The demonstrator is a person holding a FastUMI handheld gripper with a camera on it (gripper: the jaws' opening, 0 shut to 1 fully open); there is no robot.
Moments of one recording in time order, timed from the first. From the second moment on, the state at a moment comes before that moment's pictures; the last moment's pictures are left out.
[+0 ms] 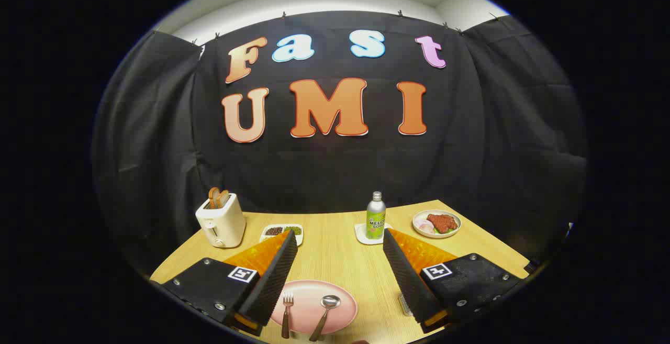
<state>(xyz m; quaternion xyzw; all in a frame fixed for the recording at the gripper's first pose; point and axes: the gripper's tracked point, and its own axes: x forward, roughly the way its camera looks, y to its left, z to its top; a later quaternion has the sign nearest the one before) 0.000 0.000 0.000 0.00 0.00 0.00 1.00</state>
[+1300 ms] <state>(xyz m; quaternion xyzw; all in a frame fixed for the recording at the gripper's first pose) 0.008 0.011 -0.091 -0.03 0.07 0.00 1.00</state>
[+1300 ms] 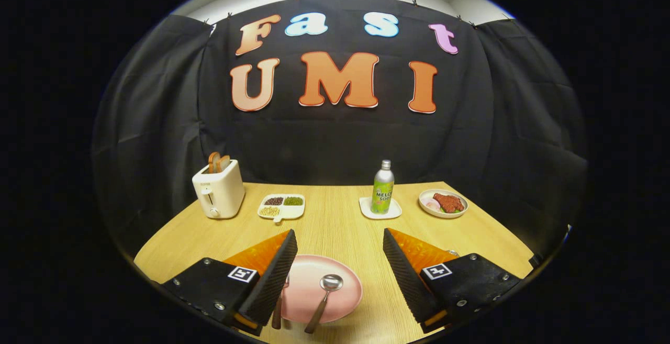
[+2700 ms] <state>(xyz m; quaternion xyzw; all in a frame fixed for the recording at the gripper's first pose) 0.009 0.029 -0.266 -0.05 0.27 0.00 0.96</state>
